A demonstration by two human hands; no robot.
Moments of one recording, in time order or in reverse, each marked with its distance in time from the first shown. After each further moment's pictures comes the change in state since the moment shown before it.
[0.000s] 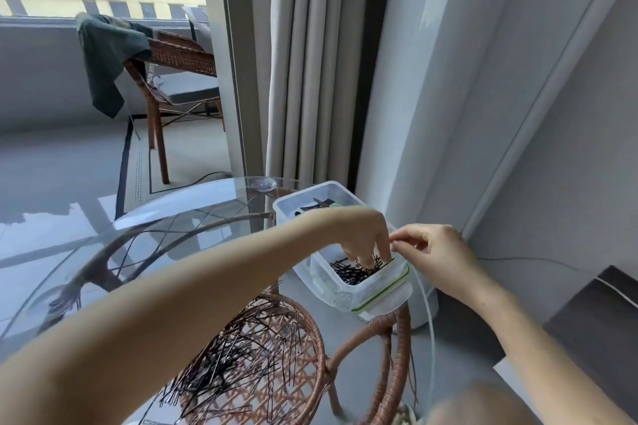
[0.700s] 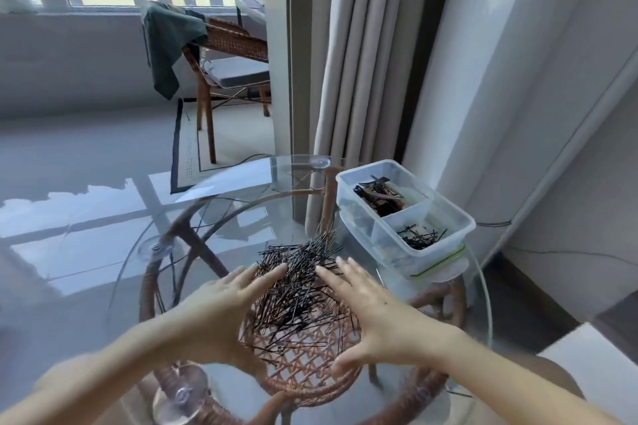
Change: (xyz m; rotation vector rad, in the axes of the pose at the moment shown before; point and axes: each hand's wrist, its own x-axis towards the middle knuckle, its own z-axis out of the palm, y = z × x) left_hand -0.215 -0.104 0.162 -0.103 0.117 -0.385; right_hand -0.068 -0.083 0.119 -0.117 -0.655 -0.329
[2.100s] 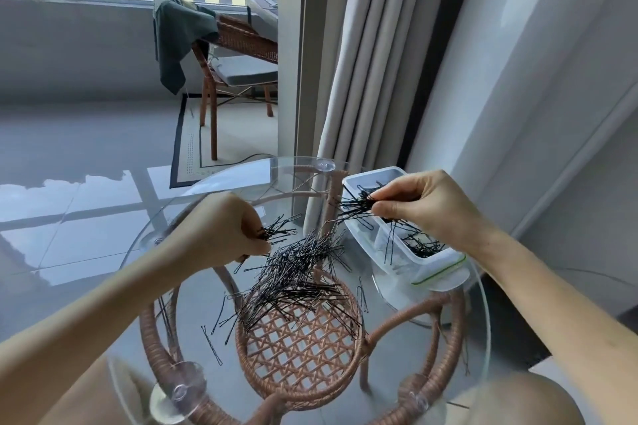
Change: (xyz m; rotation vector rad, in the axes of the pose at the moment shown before) left_hand 0.010 0.001 -0.078 -0.297 0.516 -0.188; right_hand 0.019 0.000 -0.127 0.637 0.501 -0.061
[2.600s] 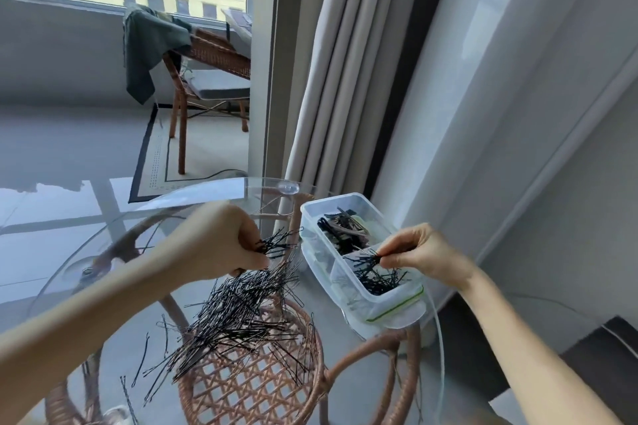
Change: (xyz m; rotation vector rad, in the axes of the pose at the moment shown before) left_hand 0.033 0.052 0.010 -0.069 -0.059 0.030; right_hand 0.001 0.083 -0.074 0.002 -0.134 0.198
